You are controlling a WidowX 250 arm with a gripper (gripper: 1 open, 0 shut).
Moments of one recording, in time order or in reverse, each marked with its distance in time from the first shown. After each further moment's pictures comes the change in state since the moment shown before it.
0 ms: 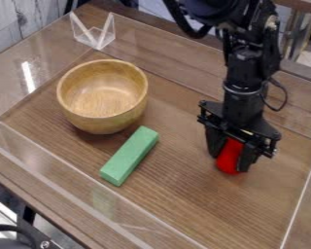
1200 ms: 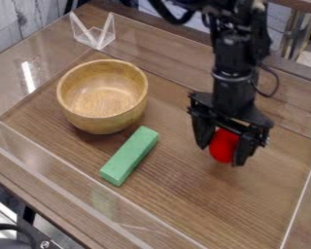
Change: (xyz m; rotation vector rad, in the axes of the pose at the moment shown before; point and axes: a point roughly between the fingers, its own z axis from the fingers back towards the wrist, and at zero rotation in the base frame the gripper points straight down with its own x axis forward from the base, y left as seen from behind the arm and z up) arm -0.011 0.018 0.027 -0.021 -0.026 0.075
